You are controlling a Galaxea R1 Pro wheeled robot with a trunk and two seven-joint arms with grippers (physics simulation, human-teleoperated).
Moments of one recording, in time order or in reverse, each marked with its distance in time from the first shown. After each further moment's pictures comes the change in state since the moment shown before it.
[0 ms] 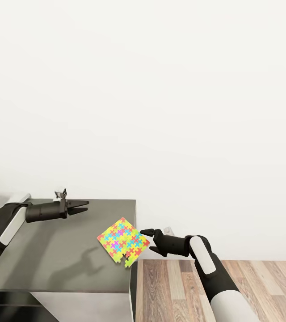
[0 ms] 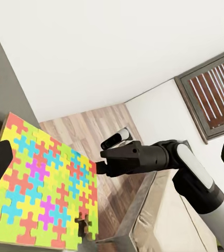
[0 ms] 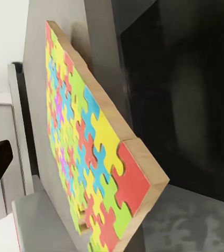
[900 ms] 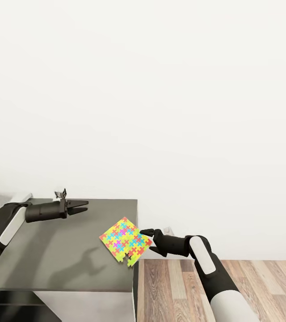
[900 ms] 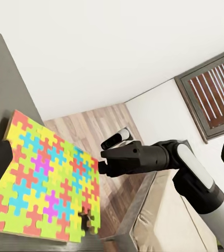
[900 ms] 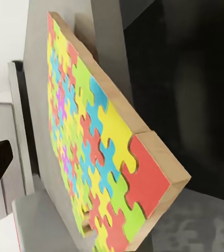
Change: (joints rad) left arm 0.000 0.001 0.000 0.000 0.000 0.000 0.000; right arm 0.000 0.001 0.000 0.000 0.000 0.000 0.000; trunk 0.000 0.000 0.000
